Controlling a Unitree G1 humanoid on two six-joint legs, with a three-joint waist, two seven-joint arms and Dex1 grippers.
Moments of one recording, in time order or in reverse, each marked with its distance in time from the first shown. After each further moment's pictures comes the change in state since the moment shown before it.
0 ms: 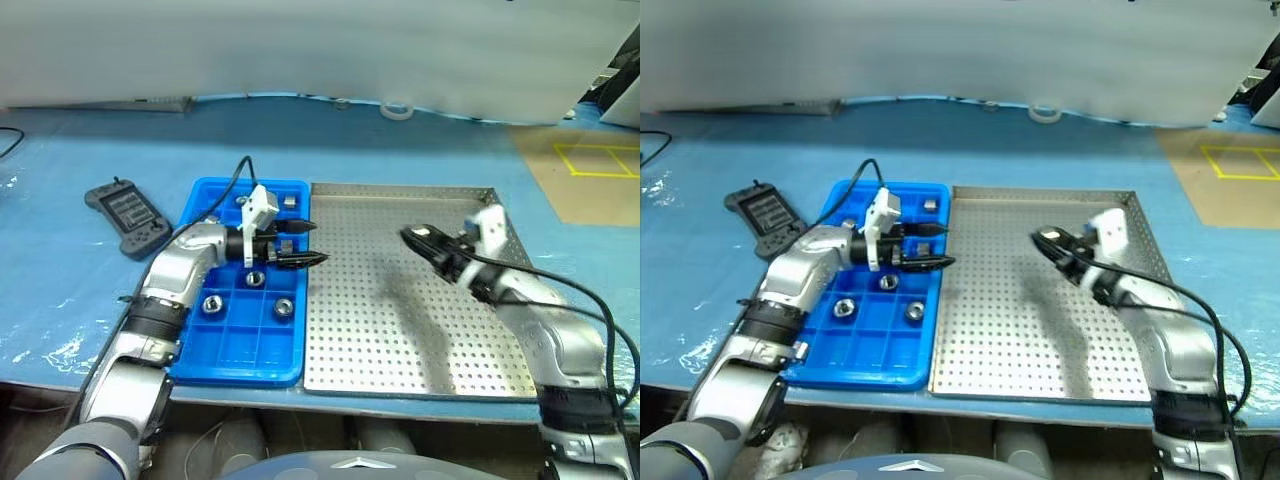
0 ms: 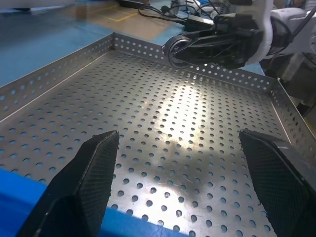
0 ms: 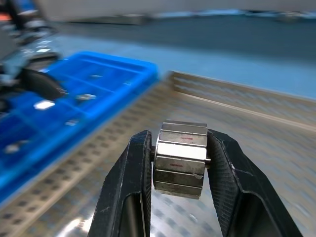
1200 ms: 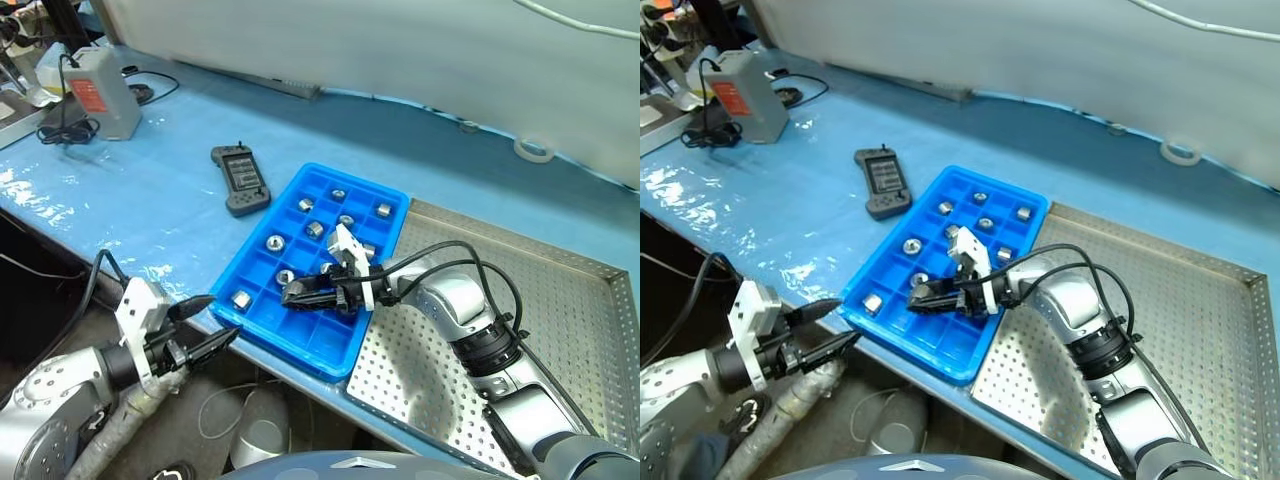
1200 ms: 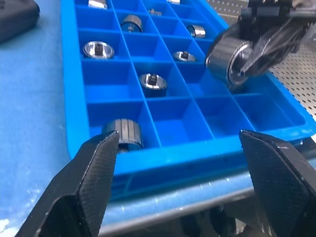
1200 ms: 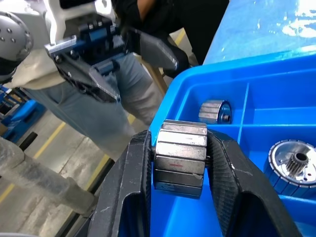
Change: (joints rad) left arm 0.886 0.228 0.423 -0.844 -0.304 0.256 0.402; right arm -0.263 0.107 0.469 0.210 -0.050 0.114 0.412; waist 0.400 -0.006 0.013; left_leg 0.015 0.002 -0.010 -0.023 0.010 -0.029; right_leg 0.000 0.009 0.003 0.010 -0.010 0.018
